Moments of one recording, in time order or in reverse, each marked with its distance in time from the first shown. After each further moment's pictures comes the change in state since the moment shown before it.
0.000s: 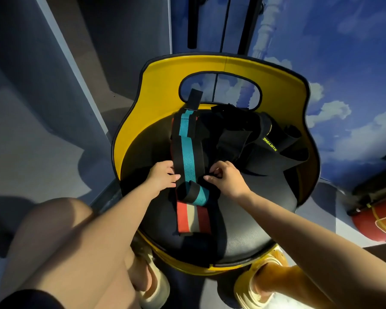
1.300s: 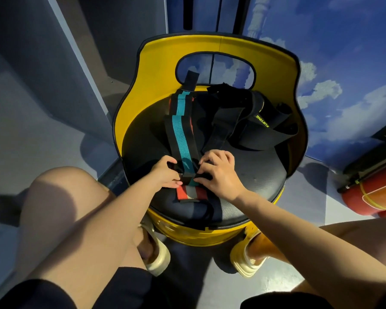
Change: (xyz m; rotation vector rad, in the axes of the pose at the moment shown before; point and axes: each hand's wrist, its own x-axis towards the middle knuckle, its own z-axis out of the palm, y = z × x) left_hand -0.057 -0.017 0.022 -0.118 -0.059 -0.220; right_hand -0.070 0.004 0.013 -0.318 0.137 -0.531
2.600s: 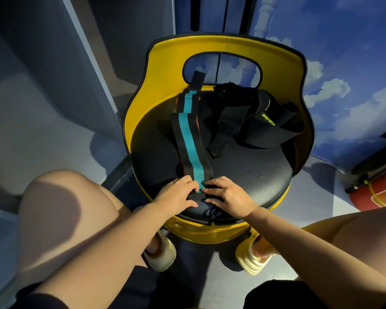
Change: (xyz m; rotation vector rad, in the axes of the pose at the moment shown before) left_hand -0.039 -0.047 0.015 1.065 -0.027 0.613; right_hand -0.053 0.011 0.022 0.091 -0.248 -0.149
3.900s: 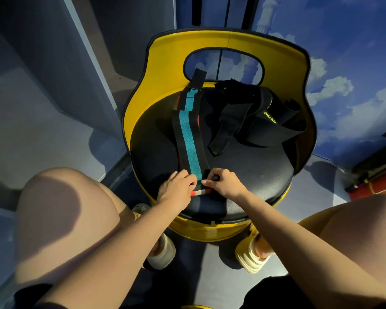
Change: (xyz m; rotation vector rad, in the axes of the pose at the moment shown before) left_hand 0.002 0.009 0.004 0.010 0.207 -0.156; right_hand 0.041 -0.017 -0.019 0.437 -0.093 0.699
